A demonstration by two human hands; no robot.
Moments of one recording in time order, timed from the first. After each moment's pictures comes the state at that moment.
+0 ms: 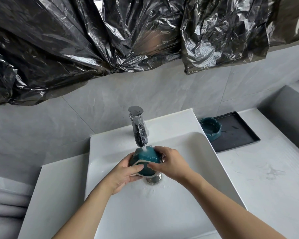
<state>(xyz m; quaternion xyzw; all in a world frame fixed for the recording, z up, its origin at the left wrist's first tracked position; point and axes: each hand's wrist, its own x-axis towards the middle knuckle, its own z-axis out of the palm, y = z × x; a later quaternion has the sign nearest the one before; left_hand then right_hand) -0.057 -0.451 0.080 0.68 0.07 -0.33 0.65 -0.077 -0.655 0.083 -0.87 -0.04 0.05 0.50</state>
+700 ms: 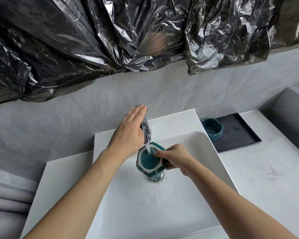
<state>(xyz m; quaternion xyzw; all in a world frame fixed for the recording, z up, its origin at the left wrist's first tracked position) -0.022 -0.495 0.182 0.95 -0.22 0.07 0.20 -0.064 -0.661 0.089 -0.73 0.20 0.21 0.62</state>
